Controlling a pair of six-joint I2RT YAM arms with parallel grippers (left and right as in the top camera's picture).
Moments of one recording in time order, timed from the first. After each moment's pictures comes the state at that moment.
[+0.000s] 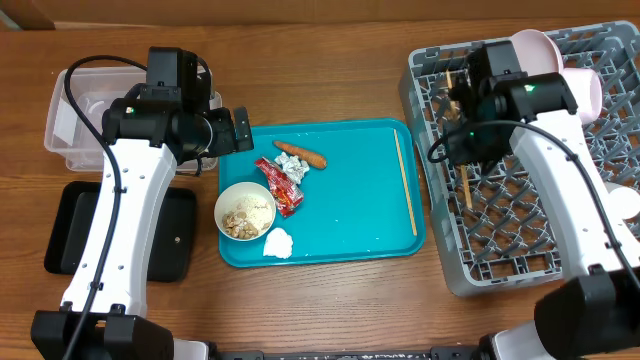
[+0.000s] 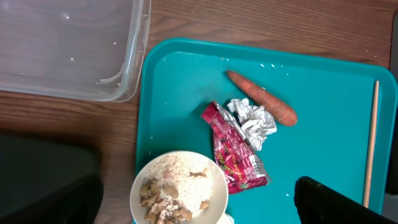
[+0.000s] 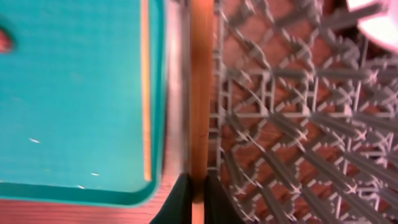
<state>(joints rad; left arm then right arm) -0.07 1.58 1.51 -1.08 0.10 -0.29 0.15 1.69 1.58 -1.28 0.01 0.00</state>
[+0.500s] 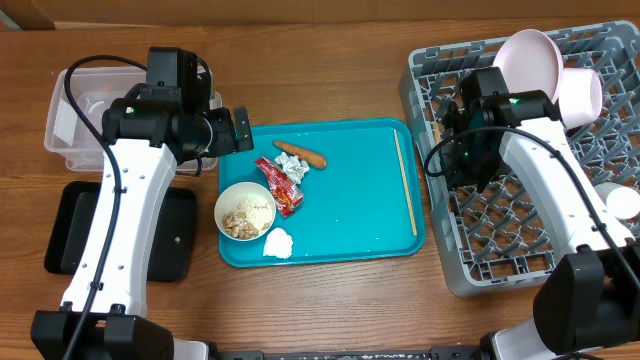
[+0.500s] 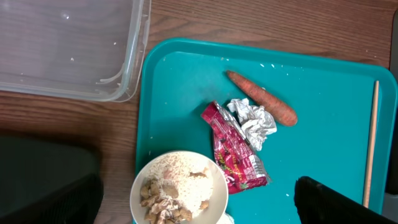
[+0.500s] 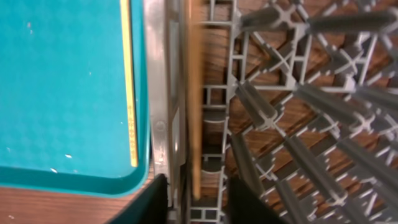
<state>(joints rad) -0.07 1.58 1.51 -1.08 0.10 -0.29 0.14 1.71 1.42 -1.22 -0.02 -0.04</state>
